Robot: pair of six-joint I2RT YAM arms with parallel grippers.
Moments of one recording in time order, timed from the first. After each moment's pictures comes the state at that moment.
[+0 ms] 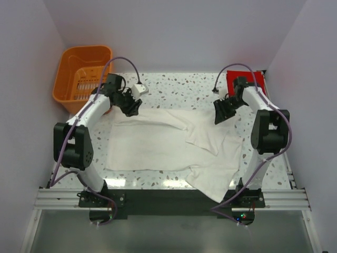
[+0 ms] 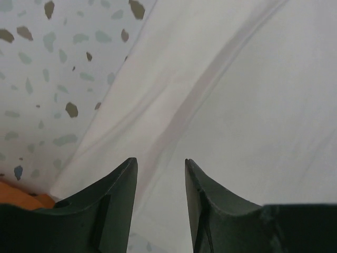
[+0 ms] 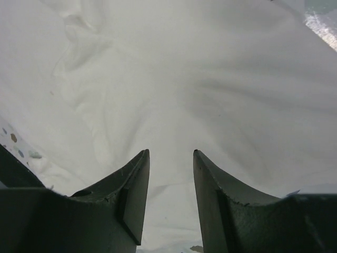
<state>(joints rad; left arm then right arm) -0.19 1.71 1.35 -0.63 0.50 0.67 0.00 1.93 1.52 -1.03 -0.52 -0.51</state>
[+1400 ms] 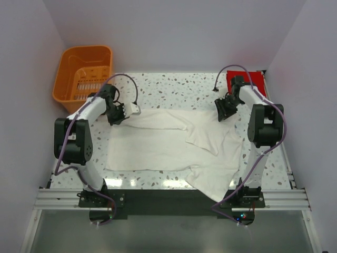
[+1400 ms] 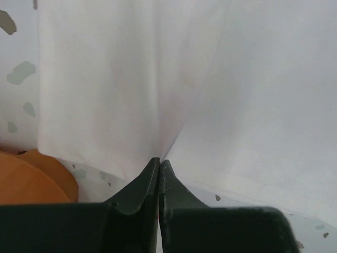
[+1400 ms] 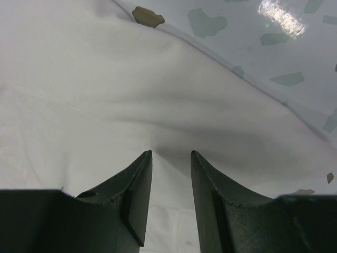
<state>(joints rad) -0.07 1.79 1.28 -0.80 0.27 1.18 0.00 2.08 1.61 -0.90 -0.30 -0.44</state>
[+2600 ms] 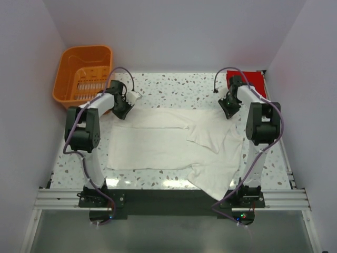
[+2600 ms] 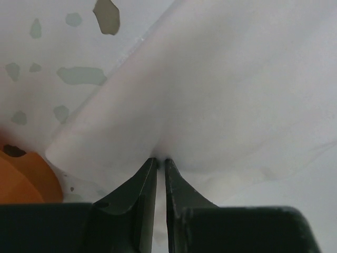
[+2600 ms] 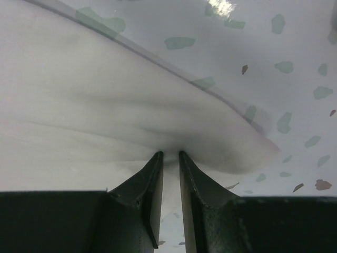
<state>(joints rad) -0.11 1.99 1.37 -0.58 0.13 0.63 0.01 2.13 1.62 -0.82 -0.05 -0.54</state>
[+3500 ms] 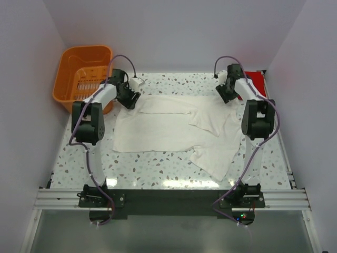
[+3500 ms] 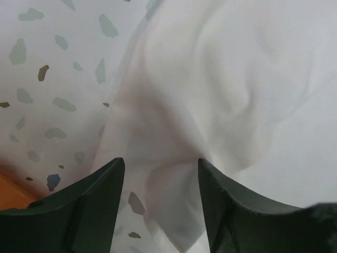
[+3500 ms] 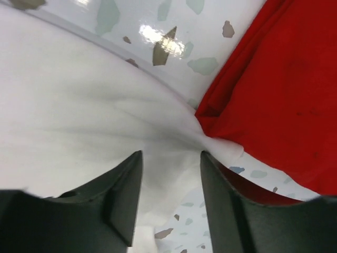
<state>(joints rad) -0.11 2.17 1.68 -0.59 0.24 0.56 0.03 2.29 1.91 -0.71 0.07 -0.51</state>
